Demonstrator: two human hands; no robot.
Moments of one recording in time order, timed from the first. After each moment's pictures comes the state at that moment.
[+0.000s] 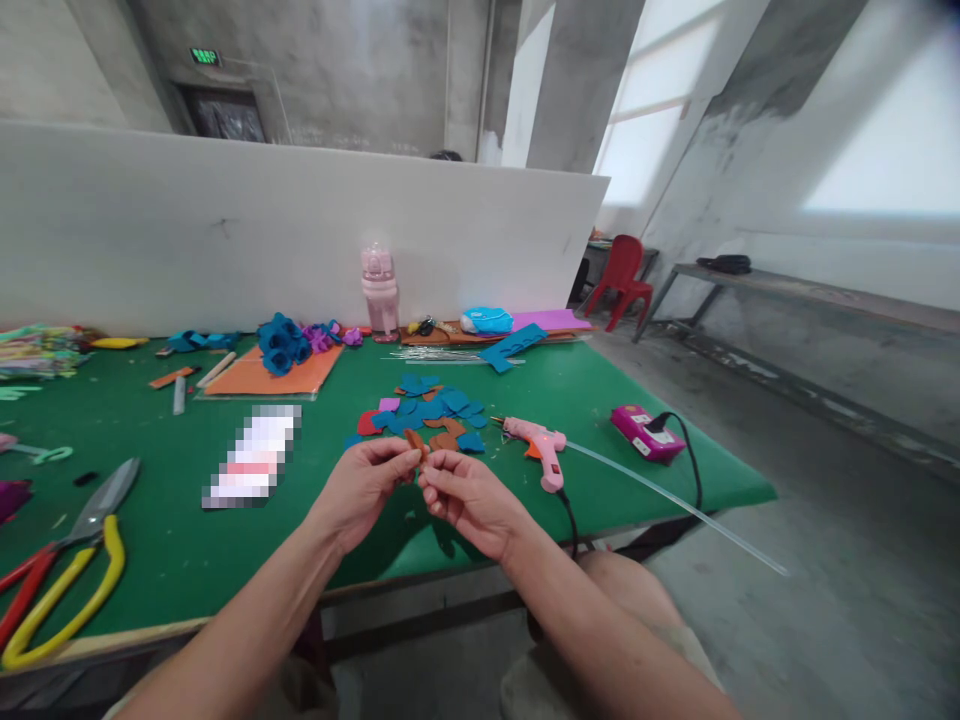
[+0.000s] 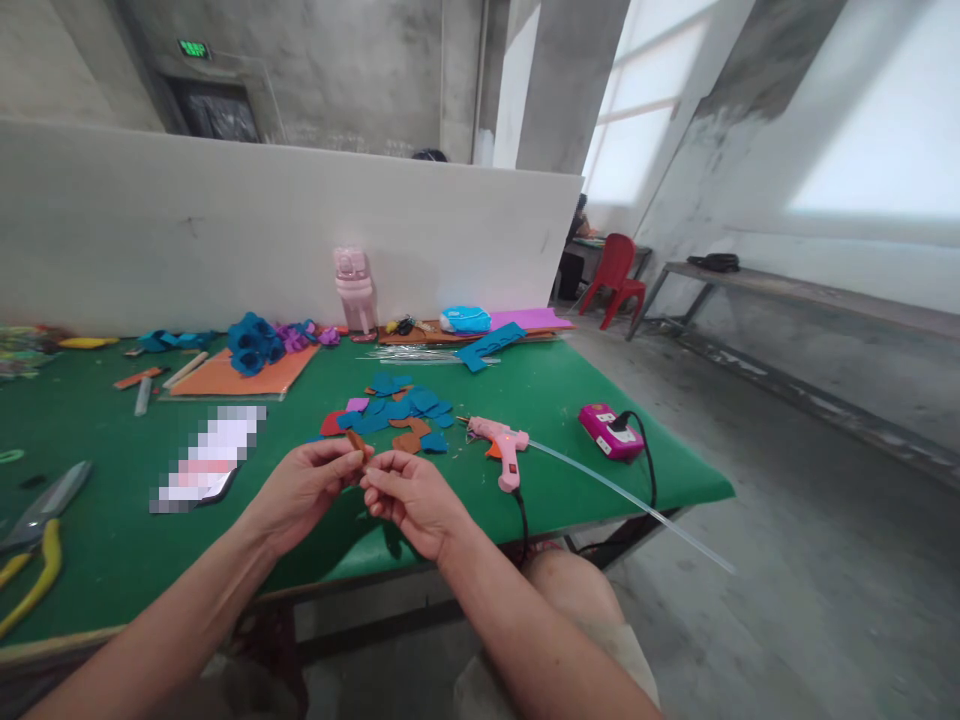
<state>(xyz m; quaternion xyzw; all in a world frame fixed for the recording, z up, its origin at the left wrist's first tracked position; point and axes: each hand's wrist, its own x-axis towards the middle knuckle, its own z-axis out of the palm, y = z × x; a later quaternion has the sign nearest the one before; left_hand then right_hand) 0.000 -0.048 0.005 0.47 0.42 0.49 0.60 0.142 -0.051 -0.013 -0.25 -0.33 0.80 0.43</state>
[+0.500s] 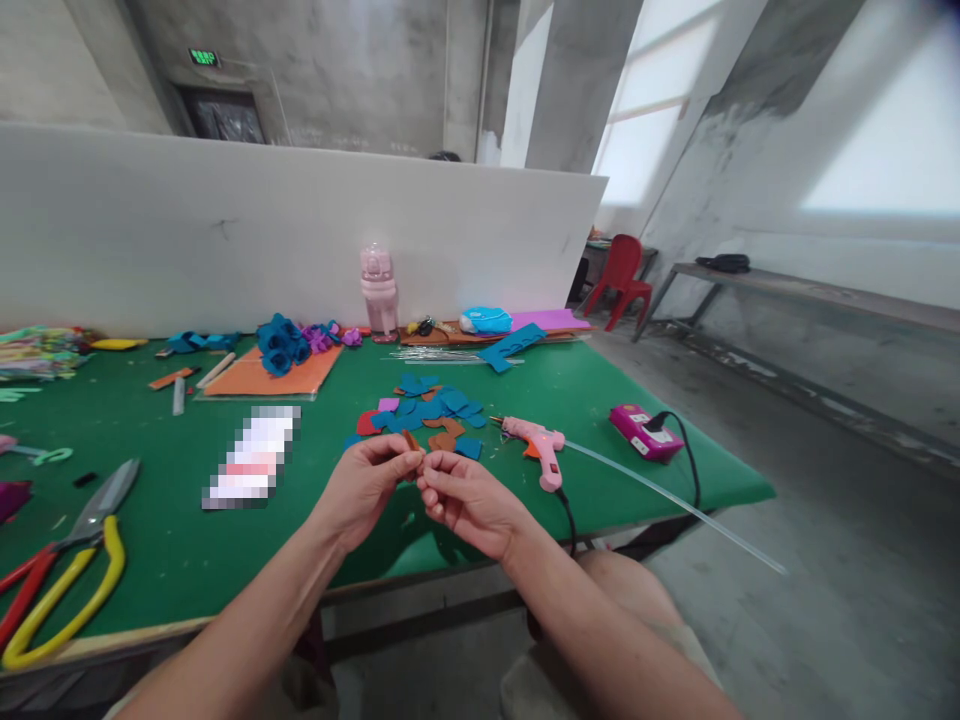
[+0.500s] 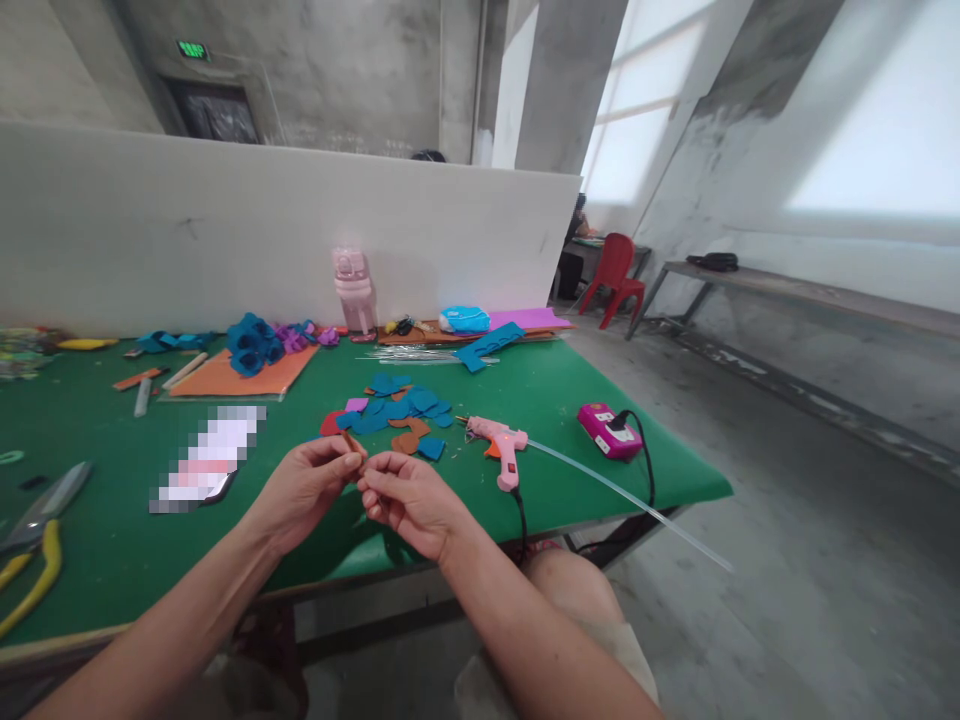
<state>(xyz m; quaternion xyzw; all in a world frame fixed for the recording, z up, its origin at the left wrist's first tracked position) 0.003 -0.049 0.005 0.46 0.37 0.52 0.62 0.146 -0.051 -0.010 -0.22 -0.32 0.83 0.41</state>
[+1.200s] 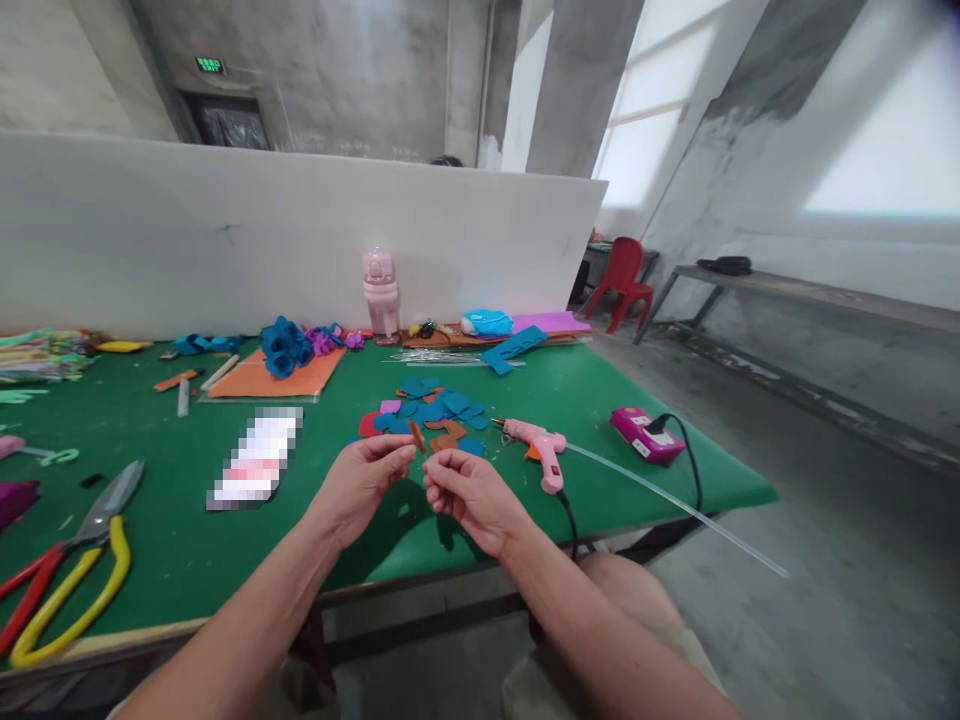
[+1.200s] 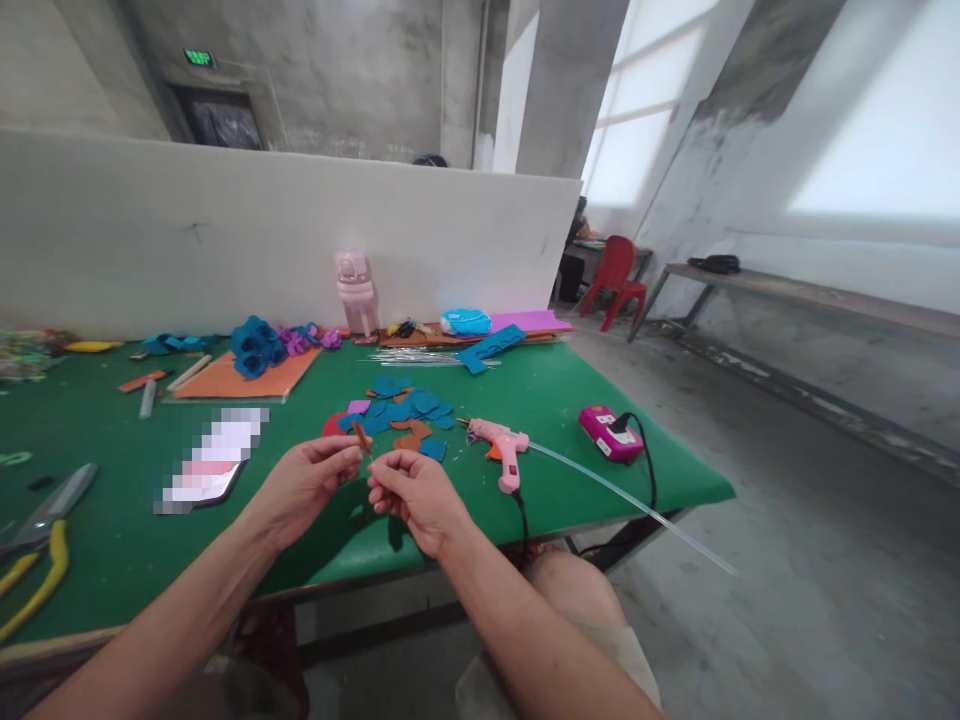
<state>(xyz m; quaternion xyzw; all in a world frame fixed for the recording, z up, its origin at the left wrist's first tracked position) -0.004 -0.043 0.006 0.43 0.44 0.52 0.59 0.143 -0.049 -0.014 -0.30 -0.37 0.75 0.46</state>
